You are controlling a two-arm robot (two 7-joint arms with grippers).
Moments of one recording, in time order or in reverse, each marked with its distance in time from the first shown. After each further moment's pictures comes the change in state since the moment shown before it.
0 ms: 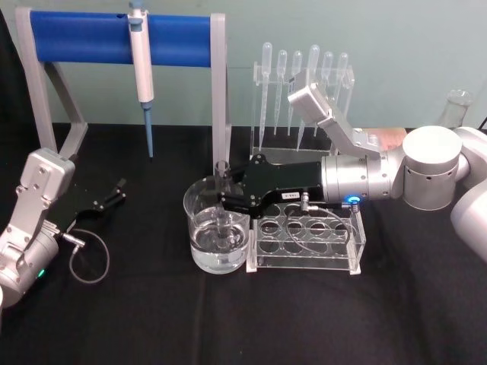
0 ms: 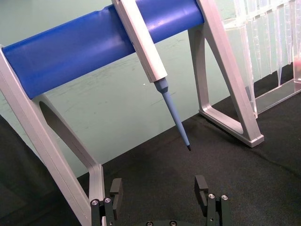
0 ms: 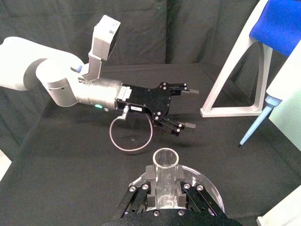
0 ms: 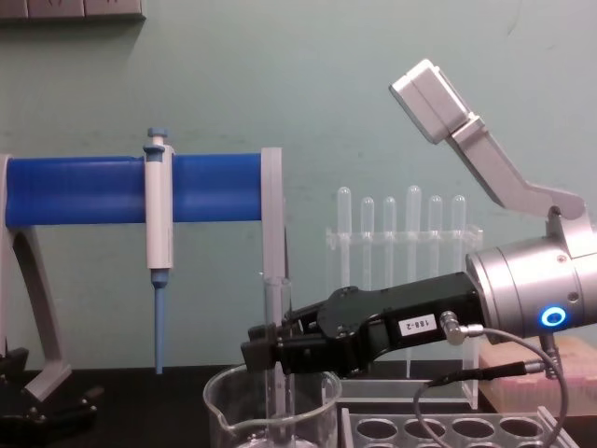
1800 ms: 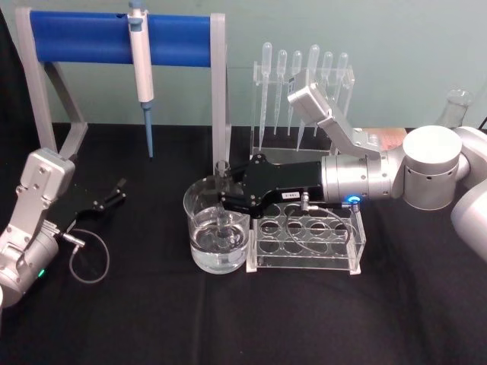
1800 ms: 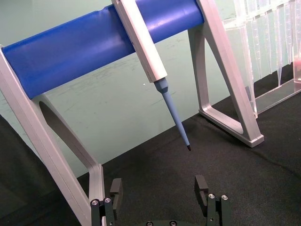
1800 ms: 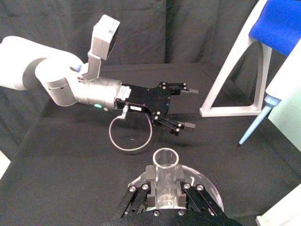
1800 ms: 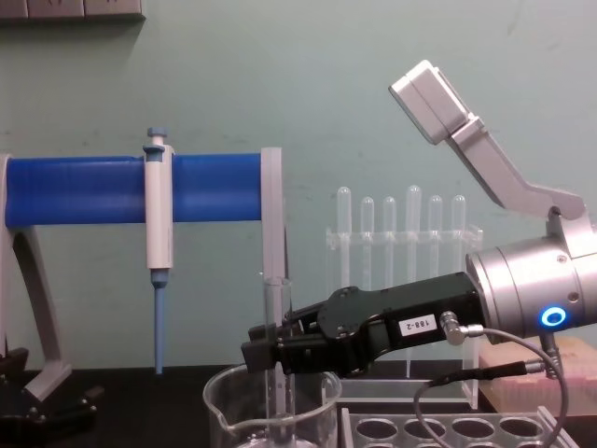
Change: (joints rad) left arm 0.000 0.000 0.000 0.000 0.000 0.000 0.000; right arm -0.001 0.001 0.002 -0.003 -0.004 0.002 -0.003
